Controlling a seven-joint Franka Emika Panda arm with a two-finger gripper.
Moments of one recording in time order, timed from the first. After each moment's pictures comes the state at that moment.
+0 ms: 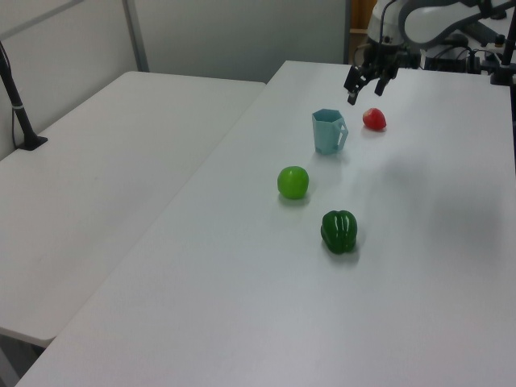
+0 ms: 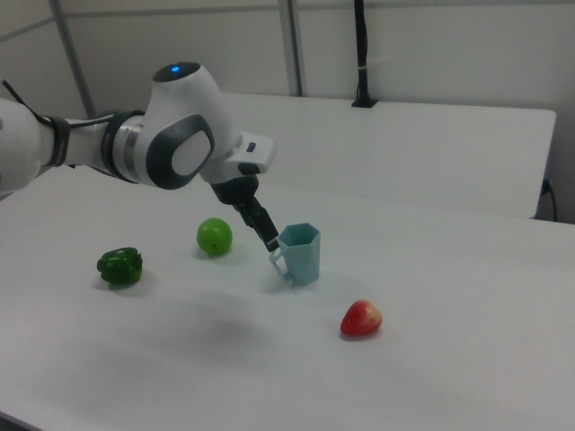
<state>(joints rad) -0.10 0.14 -0.02 -1.91 -0.08 2.31 0.44</state>
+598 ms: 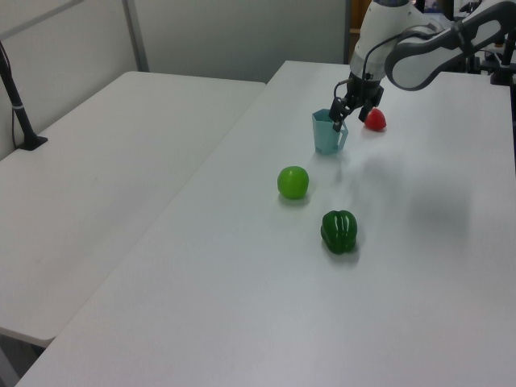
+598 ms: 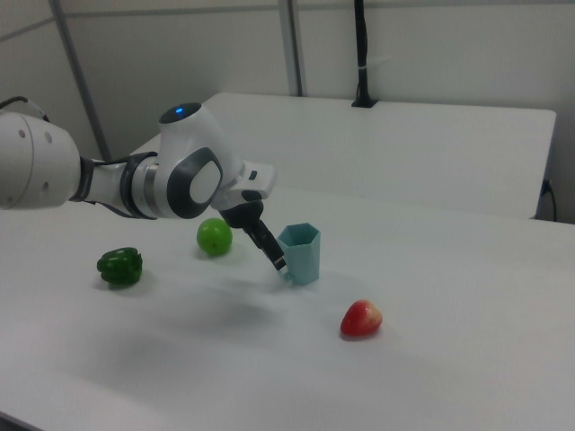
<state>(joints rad) -0.09 0.27 0.01 -1.91 -0.23 2.47 0.60</state>
